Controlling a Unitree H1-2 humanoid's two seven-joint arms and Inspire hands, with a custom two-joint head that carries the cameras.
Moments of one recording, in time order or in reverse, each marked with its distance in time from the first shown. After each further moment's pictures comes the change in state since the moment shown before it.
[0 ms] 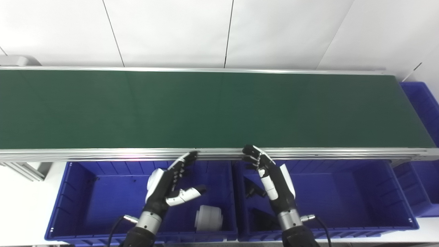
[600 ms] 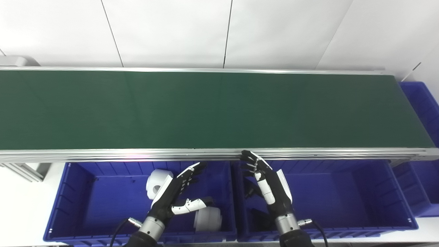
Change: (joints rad) left arm 0.001 0.031 -0.047 0.004 0.001 -0.031 0.001; right arm -0.001 -0.007 0.013 0.032 0.023 -0.001 0.004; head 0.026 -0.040
